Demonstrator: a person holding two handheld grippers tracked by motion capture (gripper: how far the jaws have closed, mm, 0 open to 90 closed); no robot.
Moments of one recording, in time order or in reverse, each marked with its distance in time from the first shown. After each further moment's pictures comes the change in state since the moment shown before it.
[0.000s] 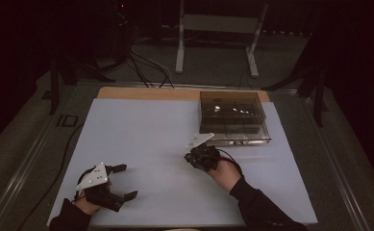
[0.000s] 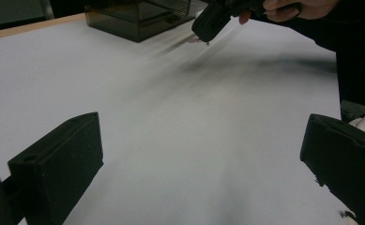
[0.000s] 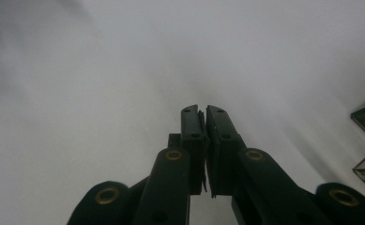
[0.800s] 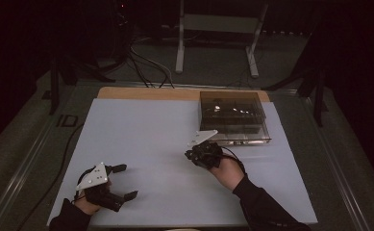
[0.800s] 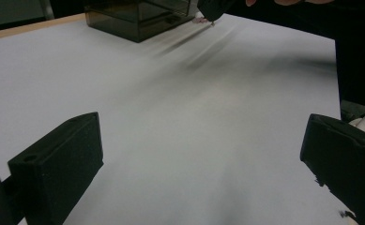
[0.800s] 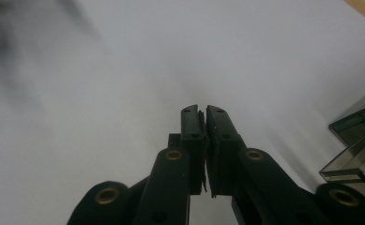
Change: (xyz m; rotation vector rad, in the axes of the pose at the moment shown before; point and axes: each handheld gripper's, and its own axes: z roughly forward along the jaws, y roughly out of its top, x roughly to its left) left arm 0.000 0.000 0.000 0.001 0.000 0.003; right arm 0.000 0.010 -0.021 -0.032 -0.008 -0.012
